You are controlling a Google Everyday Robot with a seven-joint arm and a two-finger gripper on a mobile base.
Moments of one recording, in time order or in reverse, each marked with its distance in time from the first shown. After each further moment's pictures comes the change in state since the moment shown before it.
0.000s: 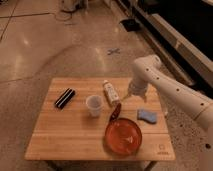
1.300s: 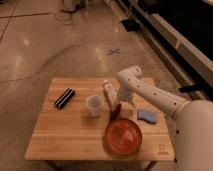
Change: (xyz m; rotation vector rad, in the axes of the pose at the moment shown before) arm 0.020 -0.041 0.110 -0.066 -0.026 0.079
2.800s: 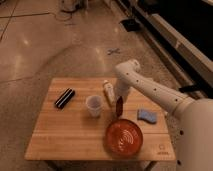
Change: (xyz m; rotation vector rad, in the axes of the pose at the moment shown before) arm 0.008 -0.034 -0.072 0.090 0.085 -0.070
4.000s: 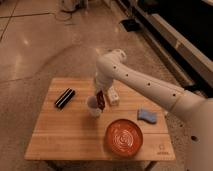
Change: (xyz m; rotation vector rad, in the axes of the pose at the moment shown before) arm -0.019 -0.156 -0.080 0.177 0.132 -0.339
